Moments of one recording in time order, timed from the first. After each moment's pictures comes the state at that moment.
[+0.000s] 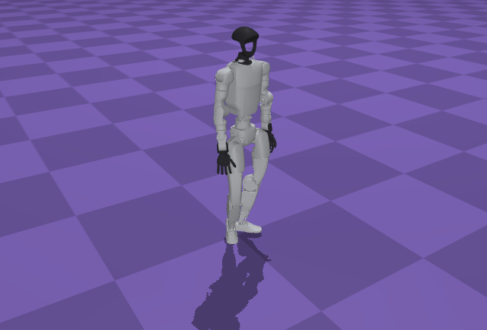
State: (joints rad) left arm -0.04 0.13 0.07 1.62 -0.10 -0.06 0.06; right arm 0.00 -0.19 0.19 1.30 -0.60 -0.01 0.06; waist -0.07 -0.04 0.01; left_leg 0.06 0.01 0.63 0.15 -0.17 -0.02; right_leg -0.11 -0.25 -0.65 0.63 0.39 0.14
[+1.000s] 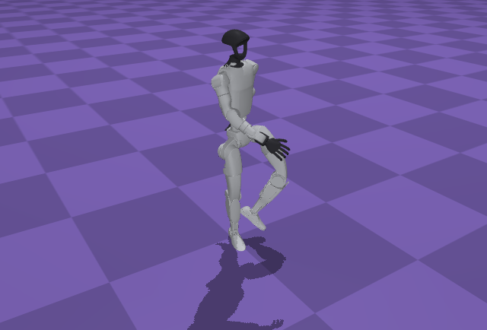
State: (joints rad) left arm 0.31 0.19 0.23 1.67 0.23 0.04 -0.10; right arm -0.46 -0.17 0.30 0.95 -0.40 -0.15 0.08; waist 0.16 -0.12 0.08; left_leg -0.37 0.18 0.58 1.07 0.09 -0.12; right_leg 0.07 -0.15 -0.41 0.08 0.04 0.11
